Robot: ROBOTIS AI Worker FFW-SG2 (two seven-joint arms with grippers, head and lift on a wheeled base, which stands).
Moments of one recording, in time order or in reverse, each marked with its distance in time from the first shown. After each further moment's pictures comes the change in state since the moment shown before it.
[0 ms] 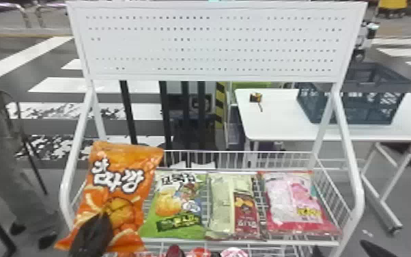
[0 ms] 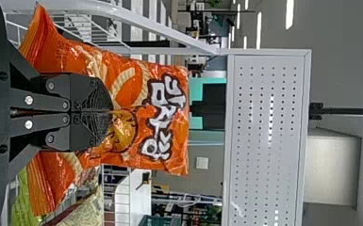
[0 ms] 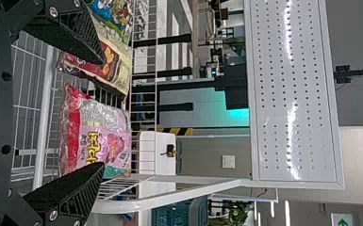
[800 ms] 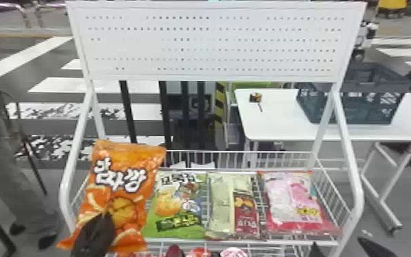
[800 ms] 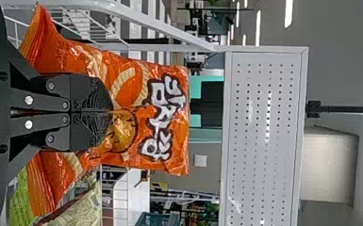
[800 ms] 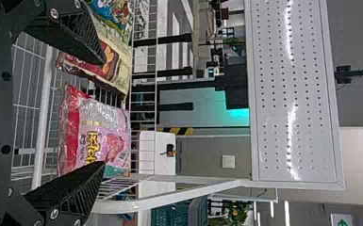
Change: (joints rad) left arm 0.007 0.000 -0.011 -0.013 -0.005 0.000 0.005; right arm -0.030 0.000 0.004 0.016 0.012 0.012 -0.005
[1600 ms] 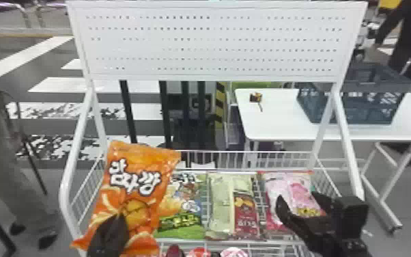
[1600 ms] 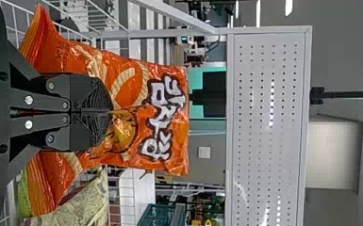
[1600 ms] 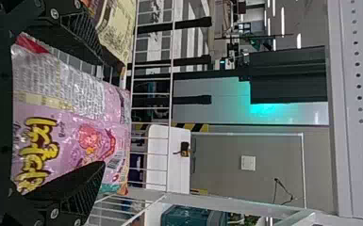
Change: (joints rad) left arm -0.020 -0.008 -0.059 0.007 -0.074 0.023 0.008; right arm -0.677 0.000 0.002 0.712 0.075 0.019 -0.003
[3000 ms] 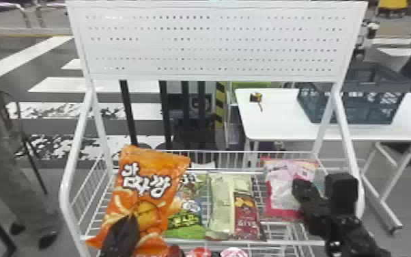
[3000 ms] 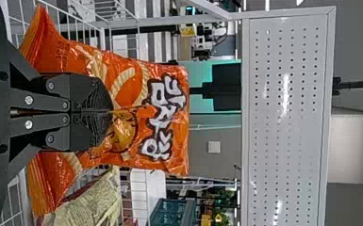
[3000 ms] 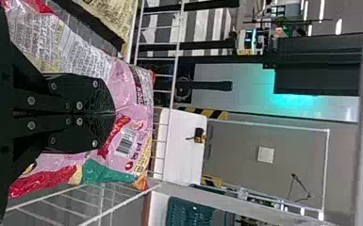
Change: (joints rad) left arm -0.059 0.013 -0.033 0.051 -0.003 0.040 0.006; right arm -0.034 0.000 0.034 -0.137 0.099 0.238 -0.055
